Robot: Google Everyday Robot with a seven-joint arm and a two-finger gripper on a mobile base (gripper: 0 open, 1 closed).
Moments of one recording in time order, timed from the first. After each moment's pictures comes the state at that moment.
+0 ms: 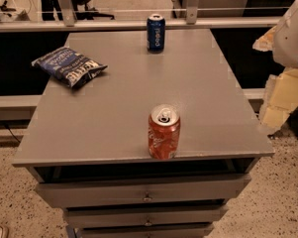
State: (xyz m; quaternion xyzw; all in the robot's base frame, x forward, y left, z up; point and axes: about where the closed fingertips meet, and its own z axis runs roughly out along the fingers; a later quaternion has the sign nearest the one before) arm 0.438 -0.217 0.976 -0.60 0.78 -0.03 0.16
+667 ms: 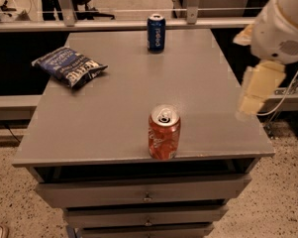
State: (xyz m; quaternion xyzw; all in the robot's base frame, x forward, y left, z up) arm 0.469 -0.196 0.971 -0.62 0.77 -0.02 0.18
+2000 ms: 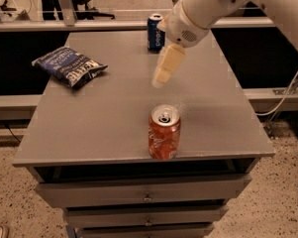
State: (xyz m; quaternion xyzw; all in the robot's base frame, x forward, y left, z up) arm 0.618 -0.047 0.938 -0.65 0.69 0.07 0.30
